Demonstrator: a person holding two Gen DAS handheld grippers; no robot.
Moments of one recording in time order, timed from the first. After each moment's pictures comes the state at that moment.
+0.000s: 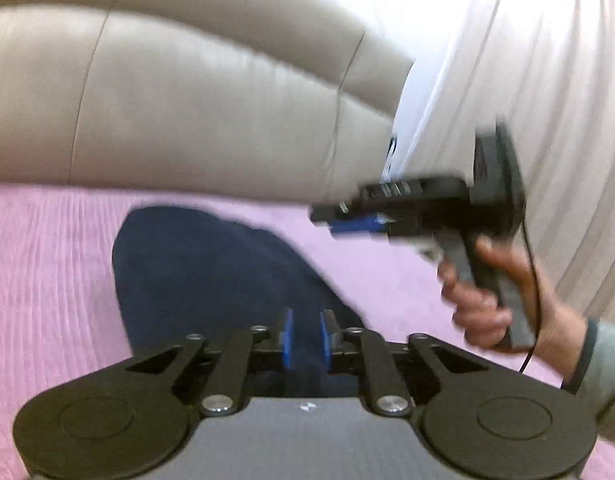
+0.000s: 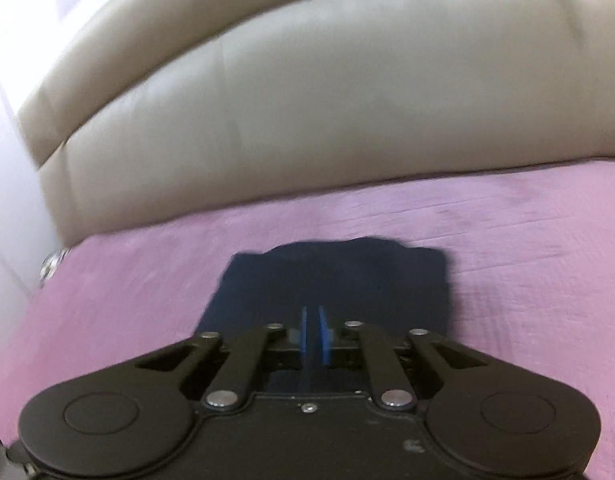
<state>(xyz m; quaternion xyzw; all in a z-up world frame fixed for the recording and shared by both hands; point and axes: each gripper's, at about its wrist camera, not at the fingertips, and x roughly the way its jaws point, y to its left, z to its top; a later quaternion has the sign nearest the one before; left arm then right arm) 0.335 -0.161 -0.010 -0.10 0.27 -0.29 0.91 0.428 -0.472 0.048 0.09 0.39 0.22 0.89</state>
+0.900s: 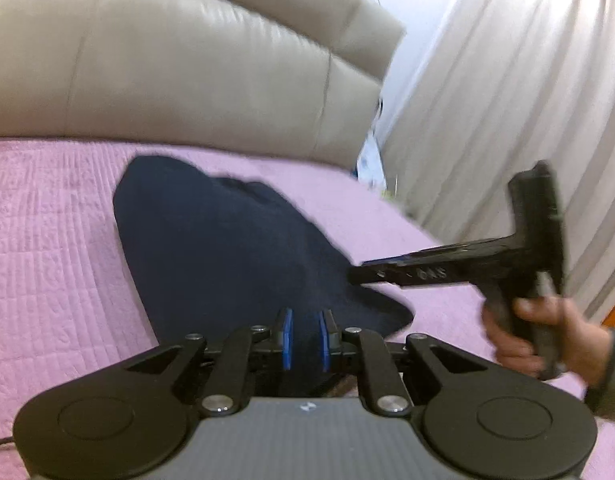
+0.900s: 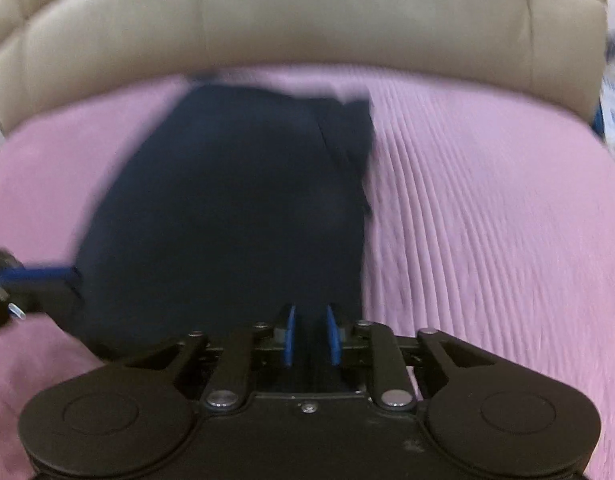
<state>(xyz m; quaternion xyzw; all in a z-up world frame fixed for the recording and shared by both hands) 0.327 -0.144 -0.019 -0.09 0.32 -0.32 0.89 0.309 -0.494 -0.002 -0.03 0.49 0.11 0.86</state>
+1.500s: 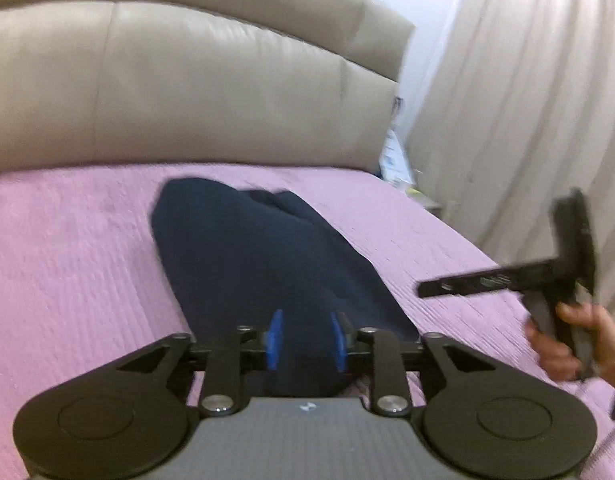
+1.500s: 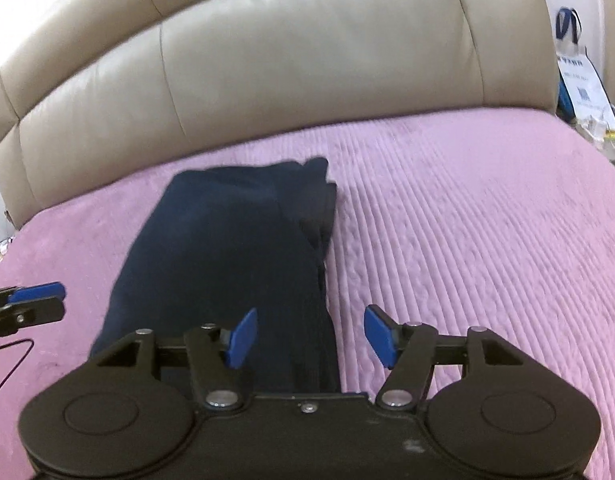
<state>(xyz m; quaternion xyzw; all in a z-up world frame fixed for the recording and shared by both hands) 0.317 -0.128 0.013 -0.06 0.30 -0.26 0.91 0.297 -0.544 0.058 0.08 0.41 0.11 0.90</state>
